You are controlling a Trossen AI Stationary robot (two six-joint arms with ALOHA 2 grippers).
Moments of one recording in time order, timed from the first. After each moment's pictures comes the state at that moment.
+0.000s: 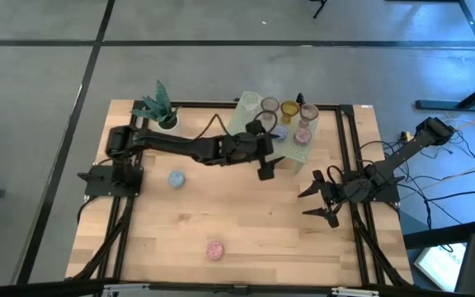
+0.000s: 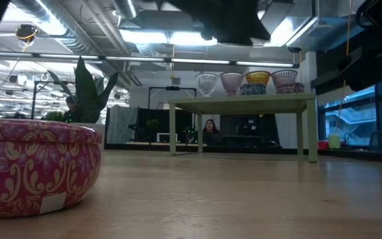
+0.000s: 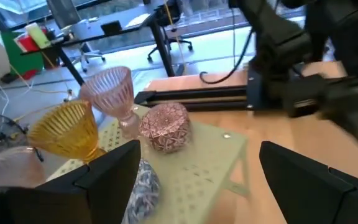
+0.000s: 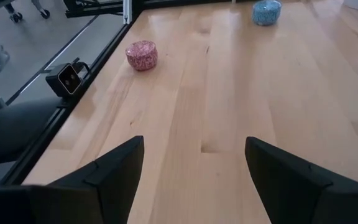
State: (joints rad) left arm 0.02 1.88 1.47 0.10 -0.34 0.16; right arm 0.65 0.67 0.24 -0.02 0.36 0.36
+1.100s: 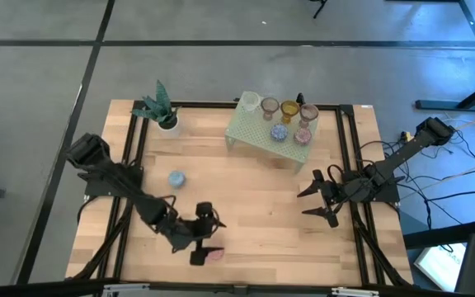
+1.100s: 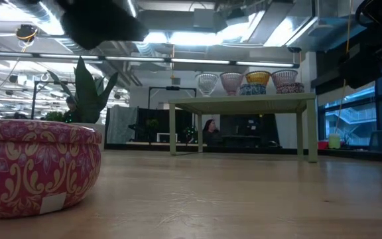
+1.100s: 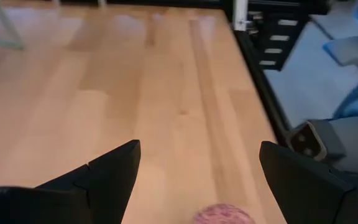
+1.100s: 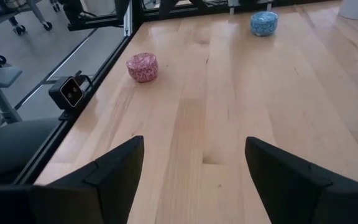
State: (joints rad) left arm -0.67 1.62 0.88 0.18 -0.49 -0.41; right arm 0.65 0.67 0.24 0.02 0.37 0.36
